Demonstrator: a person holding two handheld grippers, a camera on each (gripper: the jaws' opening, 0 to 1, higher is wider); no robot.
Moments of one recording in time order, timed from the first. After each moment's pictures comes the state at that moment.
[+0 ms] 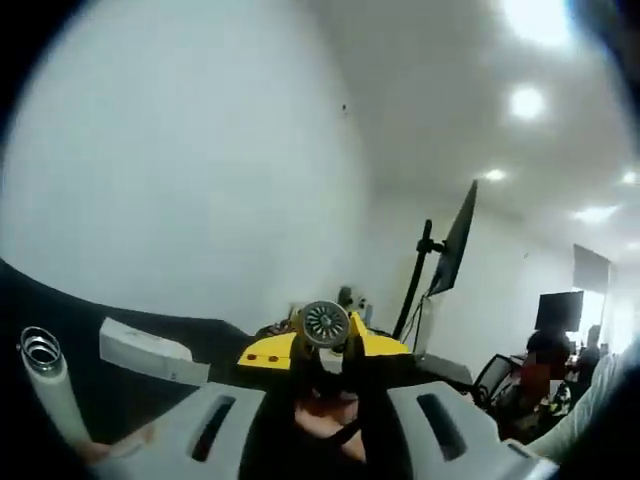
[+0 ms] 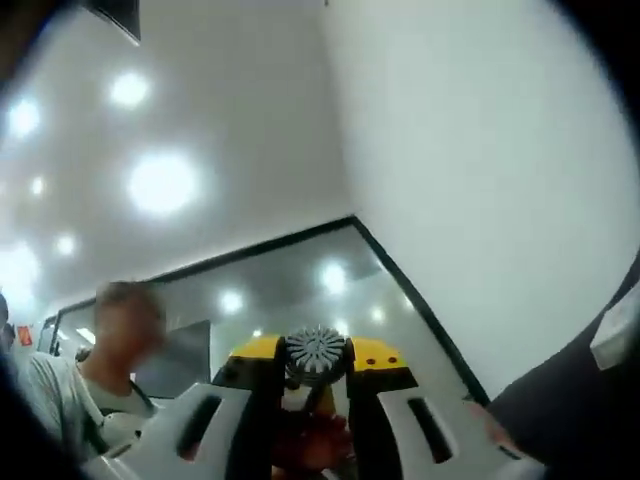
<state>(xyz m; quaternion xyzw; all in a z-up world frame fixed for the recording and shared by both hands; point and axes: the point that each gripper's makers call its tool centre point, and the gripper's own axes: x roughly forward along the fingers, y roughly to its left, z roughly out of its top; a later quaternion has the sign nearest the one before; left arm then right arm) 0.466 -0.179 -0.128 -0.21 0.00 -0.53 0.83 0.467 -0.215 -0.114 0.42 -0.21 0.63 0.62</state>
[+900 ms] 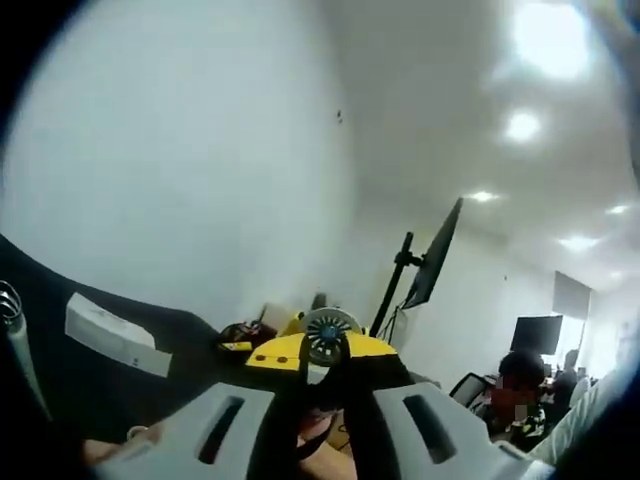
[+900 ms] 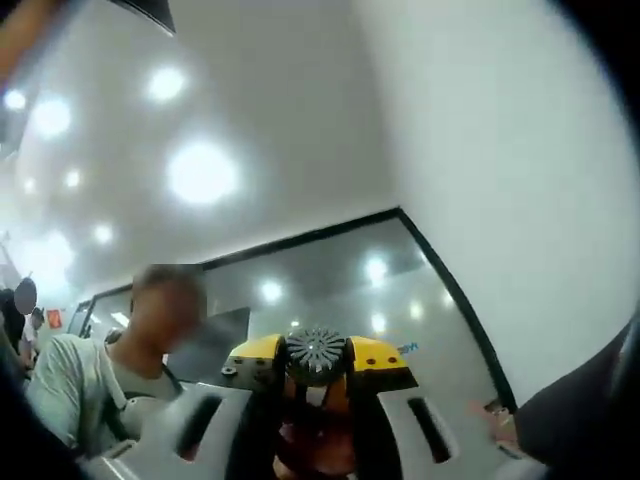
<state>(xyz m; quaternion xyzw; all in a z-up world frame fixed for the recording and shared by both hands) 0.448 -0.199 -0.127 -0.25 0.00 -0.55 0.80 0.431 -0.205 -0.111 0.38 -0.23 0.69 0.57</state>
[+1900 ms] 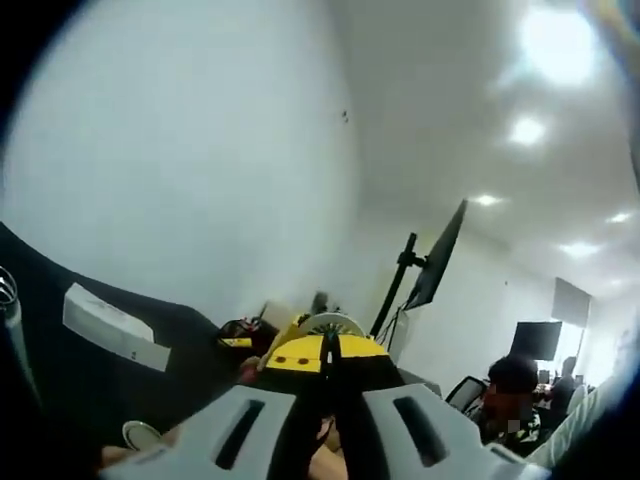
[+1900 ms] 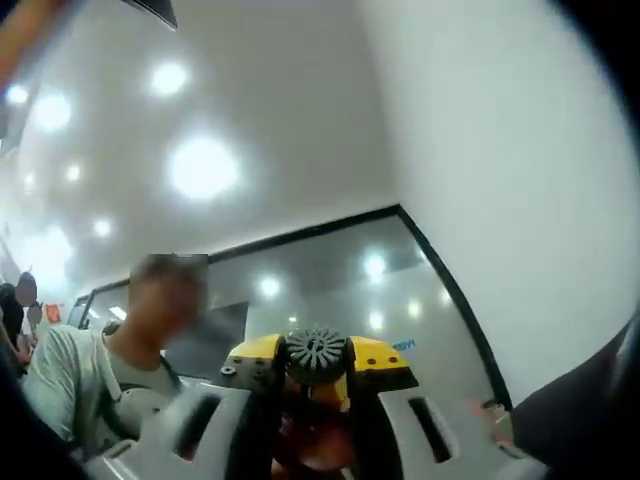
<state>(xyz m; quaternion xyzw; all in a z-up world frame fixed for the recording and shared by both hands) 0.455 -0.203 -0.135 -0.26 0.01 -0.54 0.80 0.431 -0.202 -0.120 0.37 -0.24 0.68 0.59</state>
